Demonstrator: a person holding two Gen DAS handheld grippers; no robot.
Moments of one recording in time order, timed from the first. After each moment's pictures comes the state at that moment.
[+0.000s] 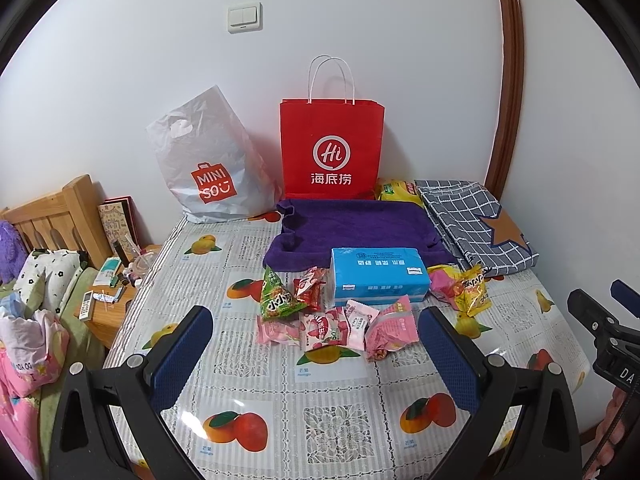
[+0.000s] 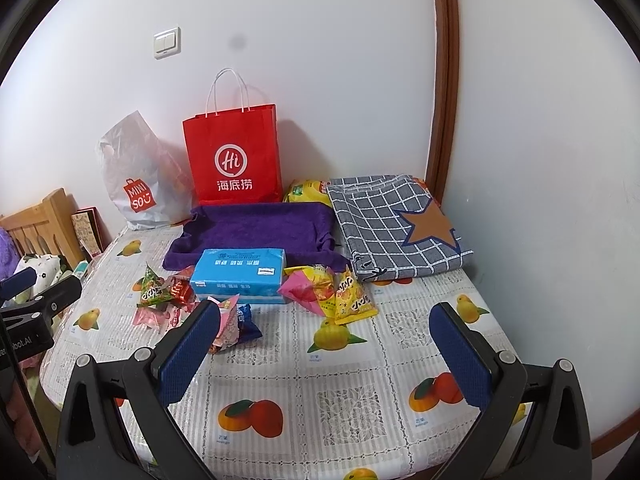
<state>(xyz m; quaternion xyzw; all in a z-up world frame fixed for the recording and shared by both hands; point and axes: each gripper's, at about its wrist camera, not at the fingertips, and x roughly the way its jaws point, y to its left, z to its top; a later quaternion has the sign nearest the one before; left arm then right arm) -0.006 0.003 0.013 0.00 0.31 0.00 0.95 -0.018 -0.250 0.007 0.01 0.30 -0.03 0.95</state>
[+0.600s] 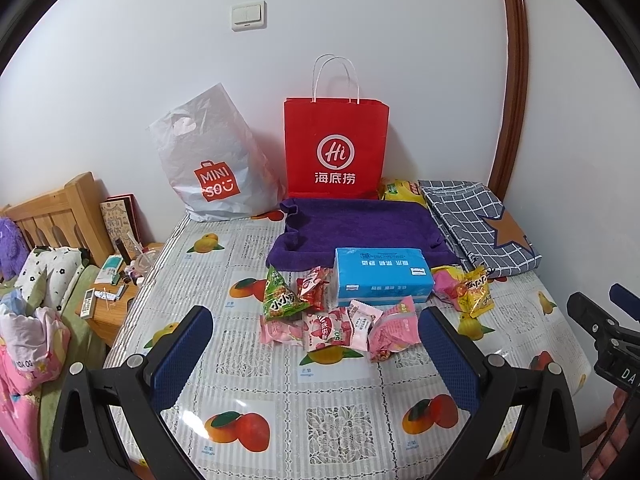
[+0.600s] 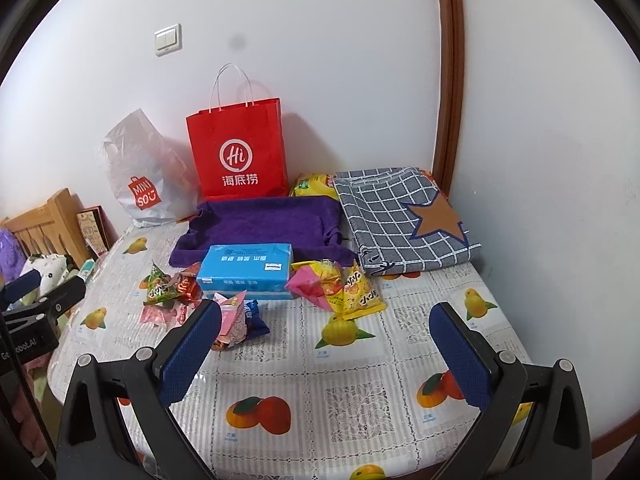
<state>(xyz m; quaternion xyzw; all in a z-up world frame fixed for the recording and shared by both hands) -0.005 0.012 0.014 0.00 0.31 0.00 0.95 -0.012 -0.248 0.006 0.01 0.32 -0.02 0.95</state>
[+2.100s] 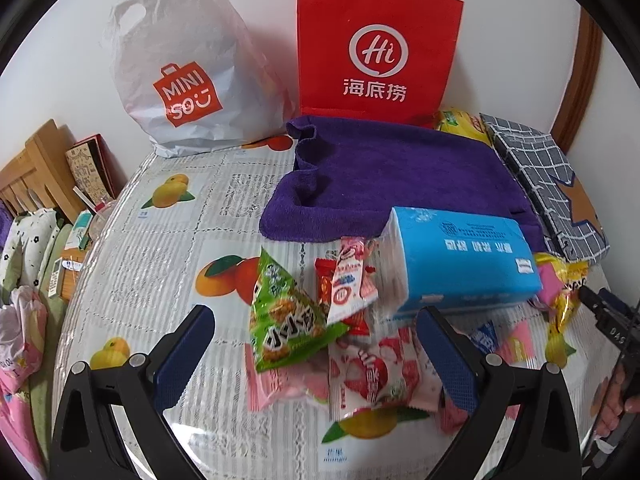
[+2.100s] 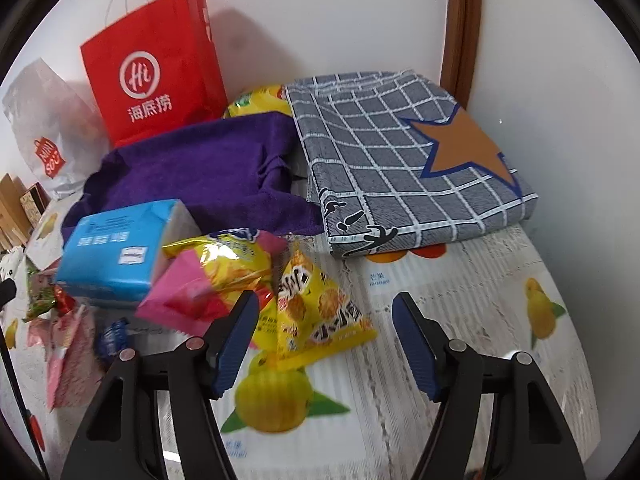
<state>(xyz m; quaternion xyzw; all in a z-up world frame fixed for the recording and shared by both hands) 0.168 0.034 -0.105 -0.02 0.44 0.02 0.90 0.181 -0.315 -0.156 0.04 0.44 -0.04 0.90</state>
